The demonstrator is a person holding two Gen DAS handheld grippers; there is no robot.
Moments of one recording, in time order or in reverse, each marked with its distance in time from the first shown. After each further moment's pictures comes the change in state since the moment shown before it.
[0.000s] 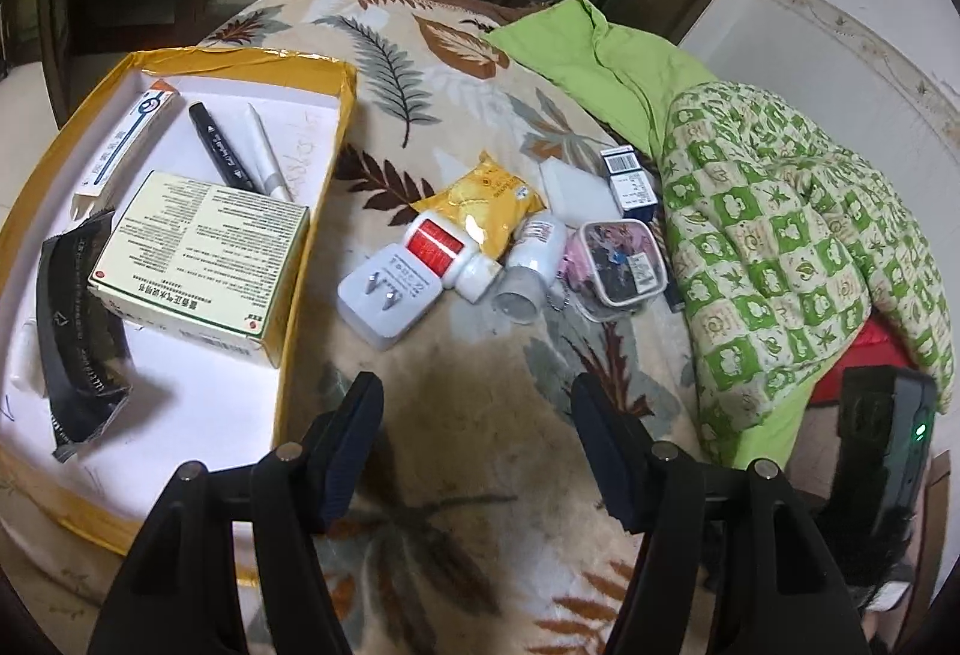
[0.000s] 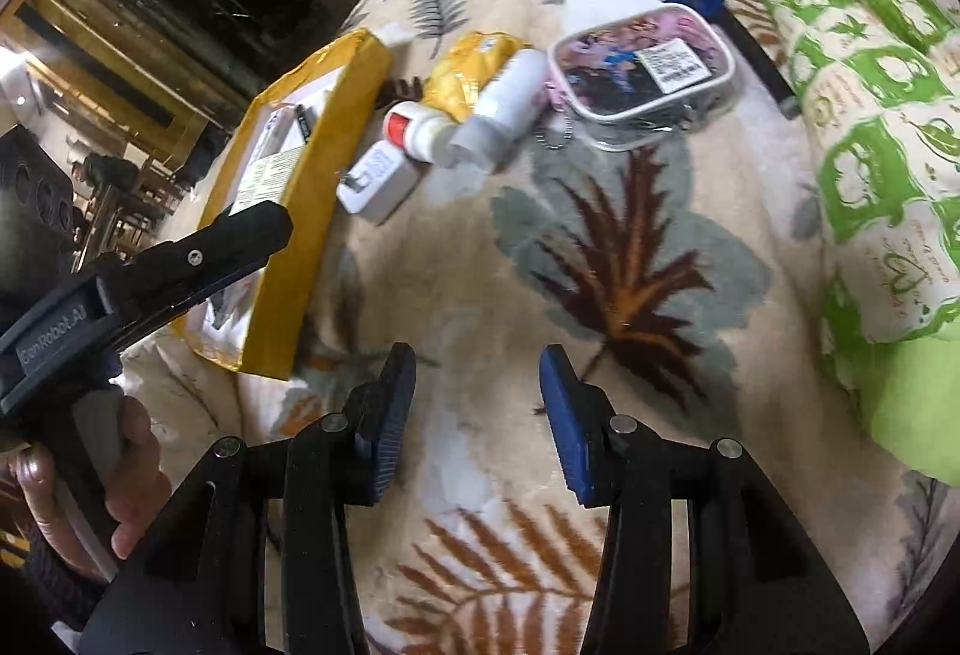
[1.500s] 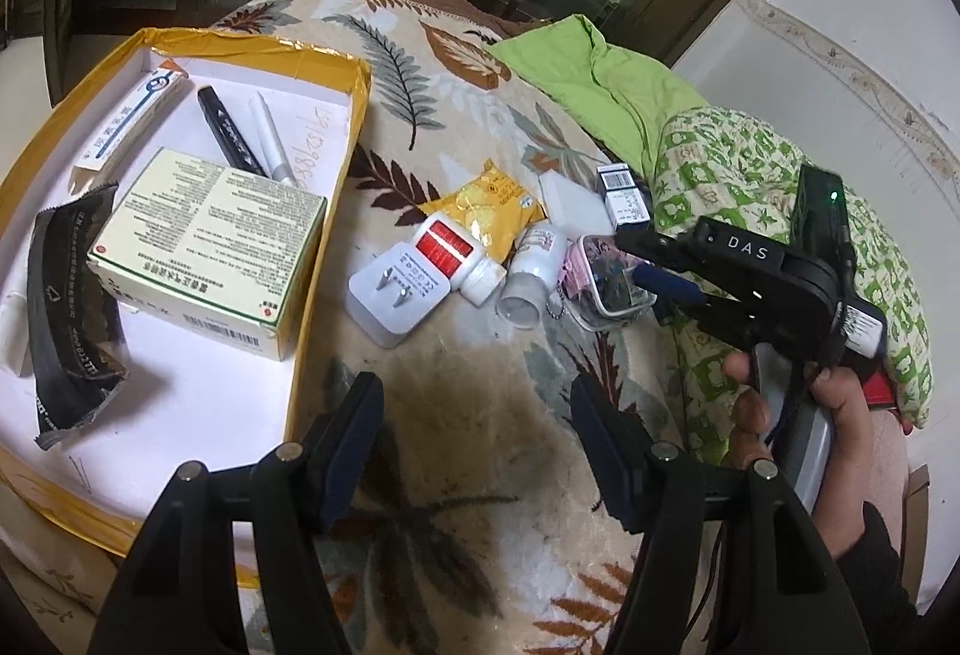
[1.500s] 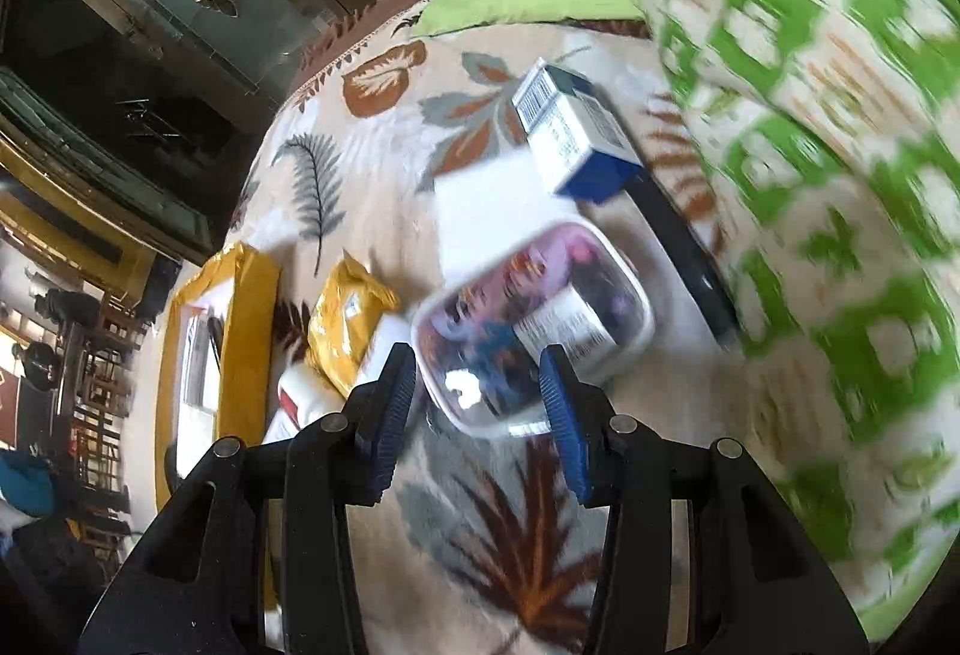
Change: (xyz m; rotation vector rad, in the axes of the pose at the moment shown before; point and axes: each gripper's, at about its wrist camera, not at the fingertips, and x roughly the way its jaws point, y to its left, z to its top) left arm -0.005 0.015 -0.001 -0.049 -0.030 -0.069; right arm 0.014 -0.041 0.119 0.192 -0.184 -0.040
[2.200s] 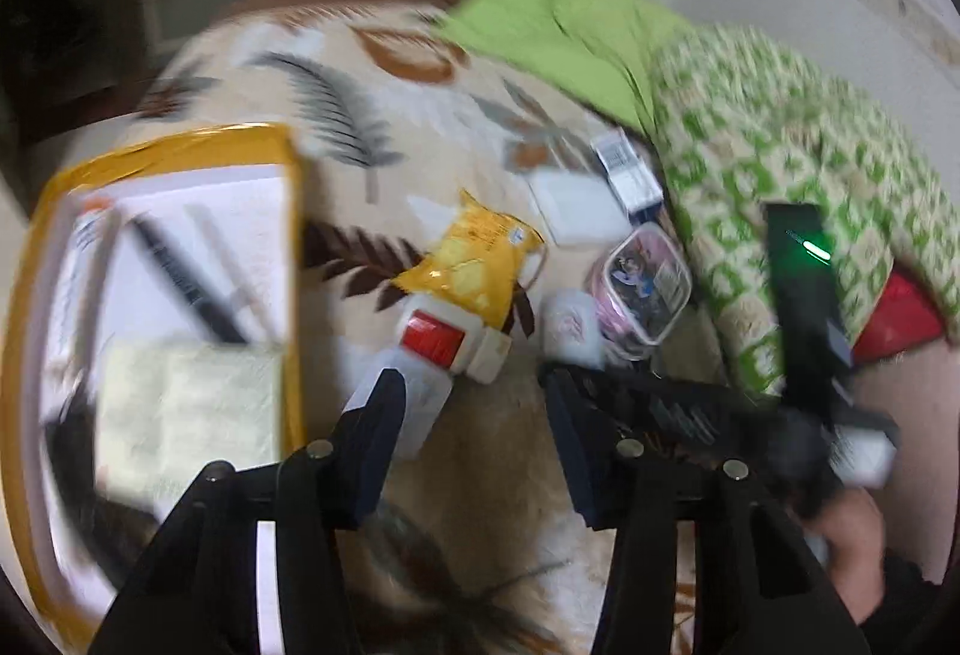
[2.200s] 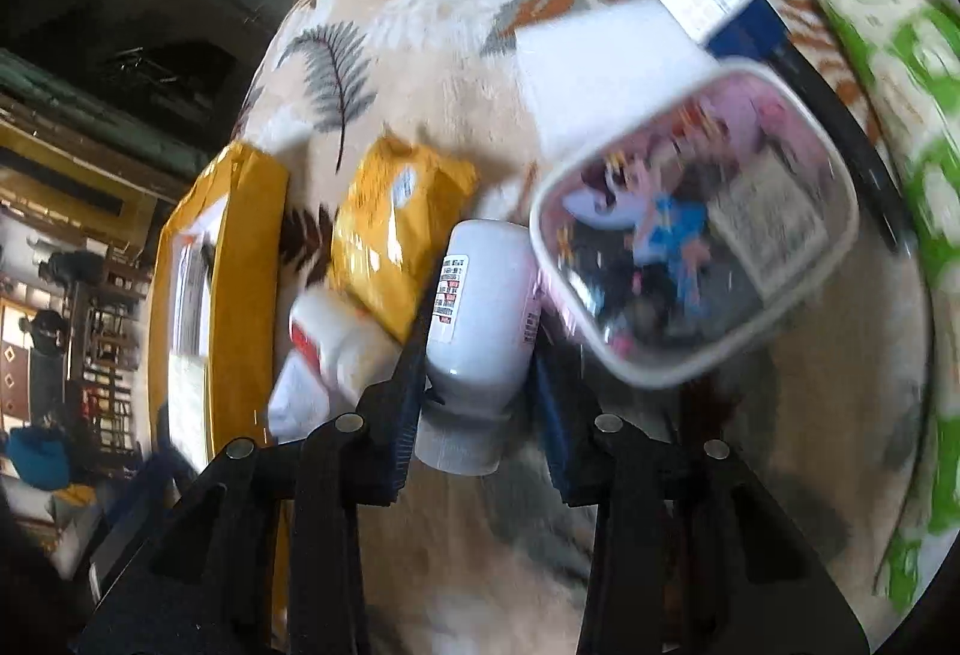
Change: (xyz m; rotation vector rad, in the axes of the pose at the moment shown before) left arm 0.054 -0.029 0.065 0.303 0.172 0.083; right arm 0.049 0.019 -0.041 0.025 0.195 -0.008
